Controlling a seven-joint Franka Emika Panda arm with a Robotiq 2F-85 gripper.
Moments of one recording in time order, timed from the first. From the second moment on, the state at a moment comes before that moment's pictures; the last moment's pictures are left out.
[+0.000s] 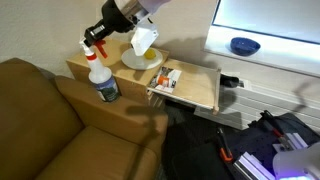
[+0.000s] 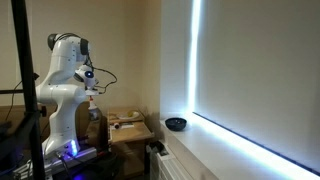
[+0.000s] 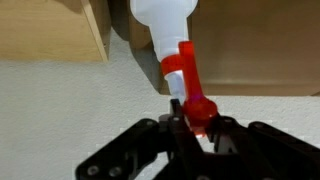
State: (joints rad) arm 0.44 0.26 0.41 -2.04 2.13 3.11 -2.26
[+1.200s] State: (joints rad) arm 0.49 0.34 0.31 -1.98 2.24 2.97 -2.30
